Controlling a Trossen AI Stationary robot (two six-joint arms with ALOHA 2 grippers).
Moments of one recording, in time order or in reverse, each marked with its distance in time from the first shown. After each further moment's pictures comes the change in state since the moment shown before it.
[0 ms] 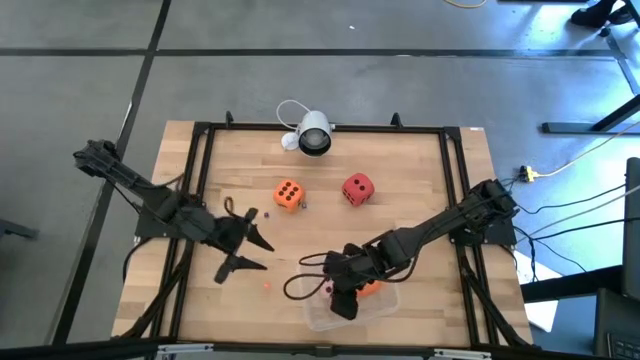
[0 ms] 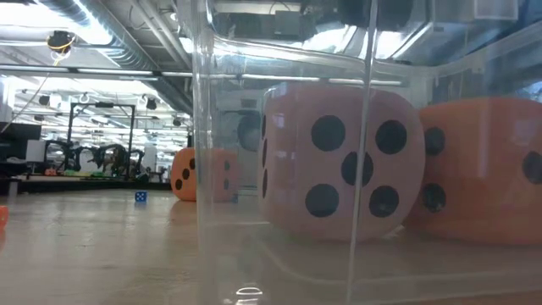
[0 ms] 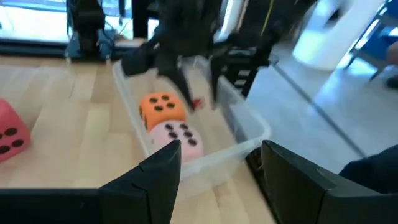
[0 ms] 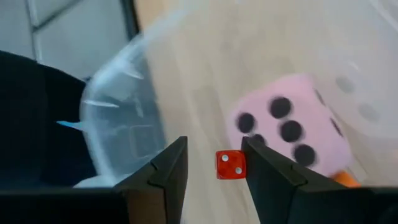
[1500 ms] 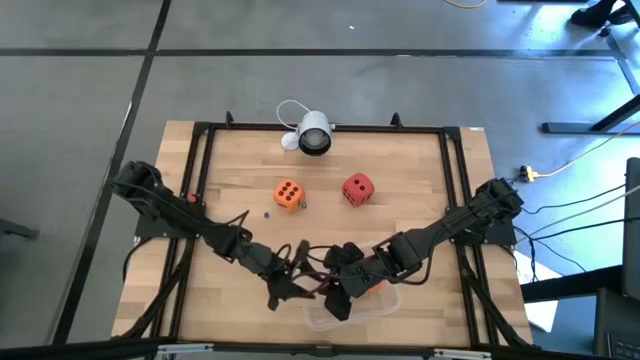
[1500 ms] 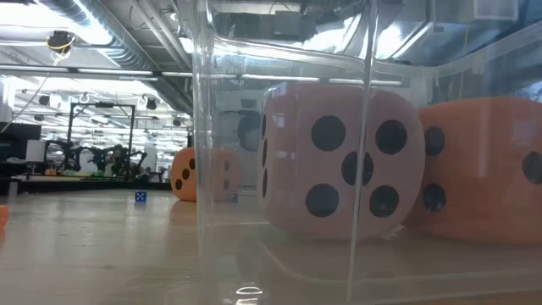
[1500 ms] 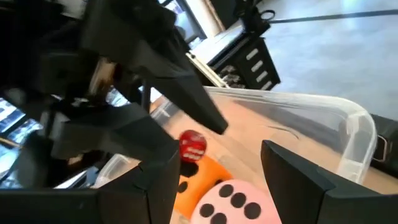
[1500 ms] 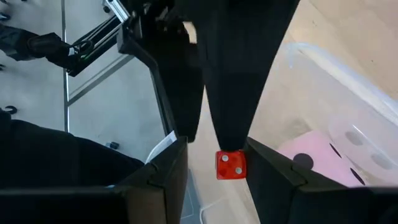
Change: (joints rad) left arm 0.028 0.600 0.092 0.608 0.050 0.808; right arm 0.041 -0.047 0.000 0.145 0.217 0.125
